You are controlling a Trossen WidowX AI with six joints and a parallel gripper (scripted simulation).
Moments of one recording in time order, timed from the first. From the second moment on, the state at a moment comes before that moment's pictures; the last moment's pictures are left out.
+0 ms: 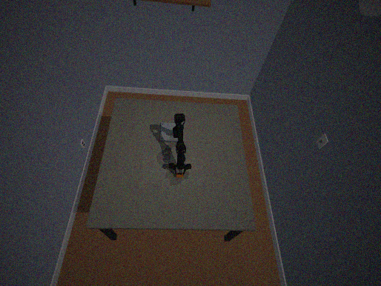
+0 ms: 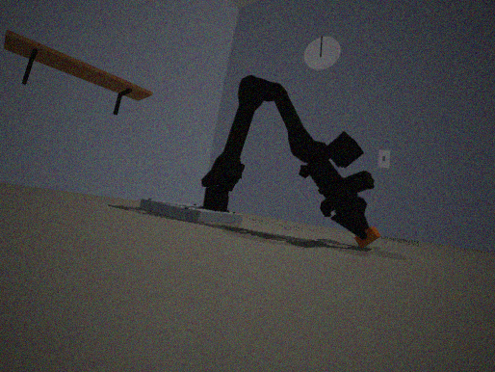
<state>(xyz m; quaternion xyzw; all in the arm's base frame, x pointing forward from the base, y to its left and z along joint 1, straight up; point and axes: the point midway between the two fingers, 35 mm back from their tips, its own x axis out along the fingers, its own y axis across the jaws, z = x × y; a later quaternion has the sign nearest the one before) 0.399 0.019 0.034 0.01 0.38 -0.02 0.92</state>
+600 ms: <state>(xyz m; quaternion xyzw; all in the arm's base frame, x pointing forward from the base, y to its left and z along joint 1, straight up) 0.402 0.020 0.023 0.01 0.25 -0.02 0.97</state>
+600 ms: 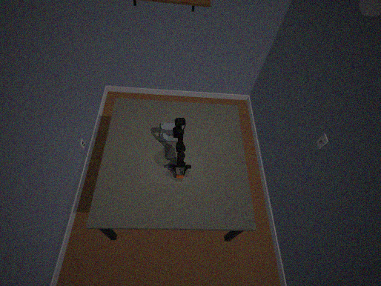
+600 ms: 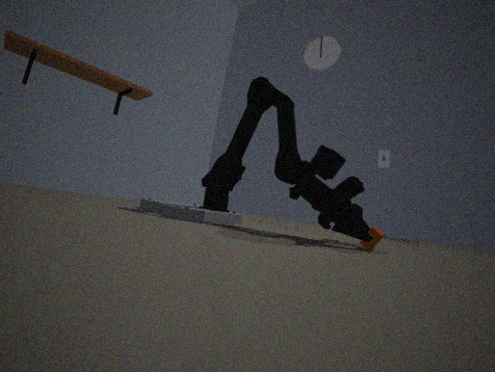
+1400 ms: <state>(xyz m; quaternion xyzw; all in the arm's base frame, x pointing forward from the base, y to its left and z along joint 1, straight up) 0.382 0.018 0.023 0.01 0.16 -0.02 0.99</state>
